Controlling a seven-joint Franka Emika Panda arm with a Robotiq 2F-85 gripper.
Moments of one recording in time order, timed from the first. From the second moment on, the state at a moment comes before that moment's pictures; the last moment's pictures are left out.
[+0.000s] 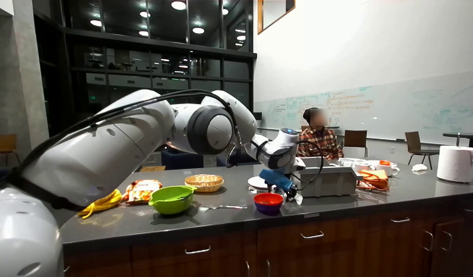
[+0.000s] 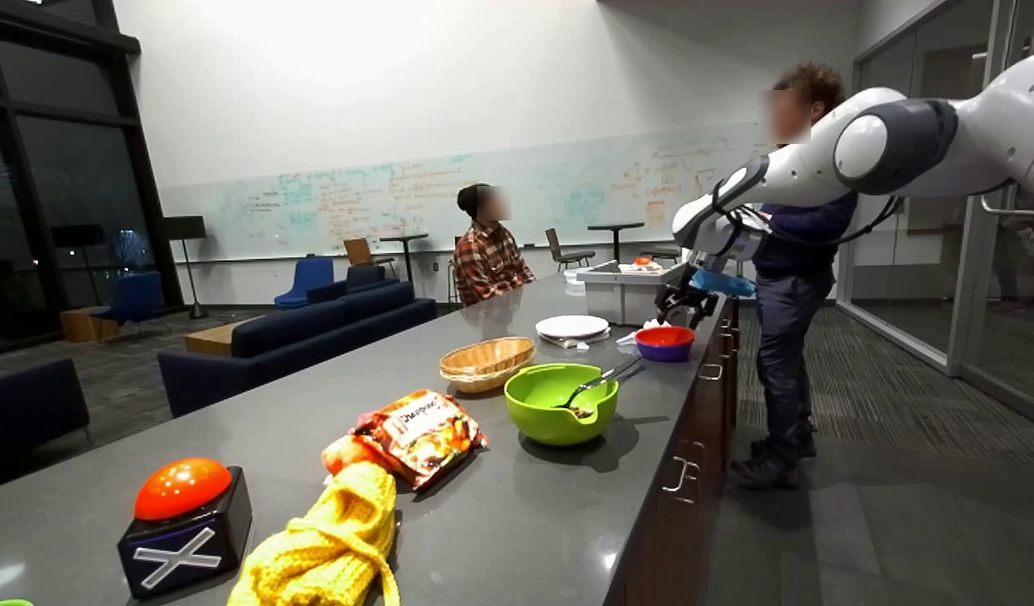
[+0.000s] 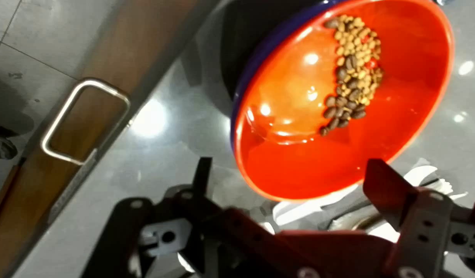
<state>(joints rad) -0.33 0.87 0.09 -1.20 0.30 2.36 -0.24</state>
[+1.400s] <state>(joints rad) -0.18 0.31 0.12 -1.60 0.17 2.02 -0.53</state>
